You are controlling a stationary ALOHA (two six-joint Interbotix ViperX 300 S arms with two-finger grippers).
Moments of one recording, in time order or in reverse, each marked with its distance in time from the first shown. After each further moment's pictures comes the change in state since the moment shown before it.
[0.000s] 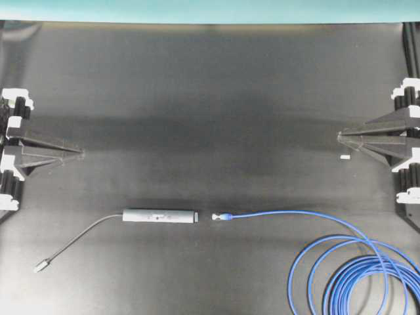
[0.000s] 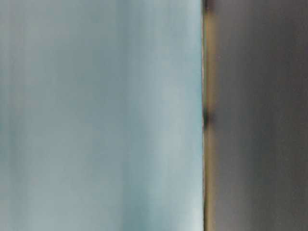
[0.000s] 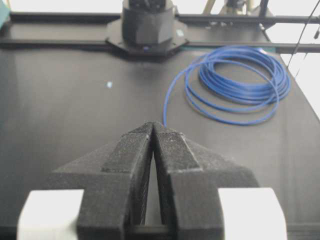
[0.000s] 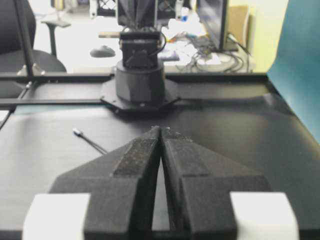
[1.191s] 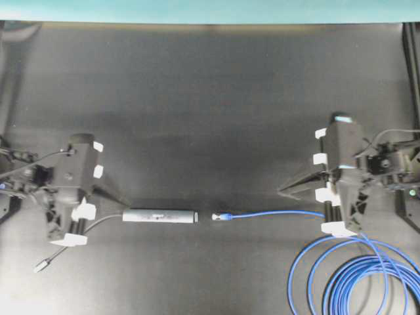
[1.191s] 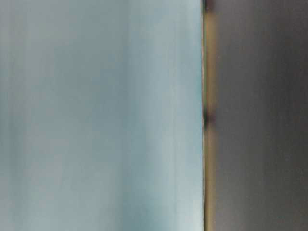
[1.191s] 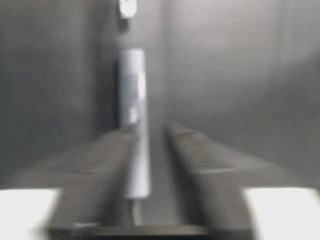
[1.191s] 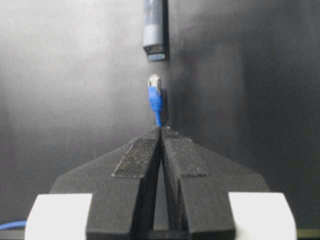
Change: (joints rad) left arm -0.132 0.541 -0.160 0.037 0.210 -0.161; right arm 0.127 0.520 -0.250 0.034 0.443 0.138
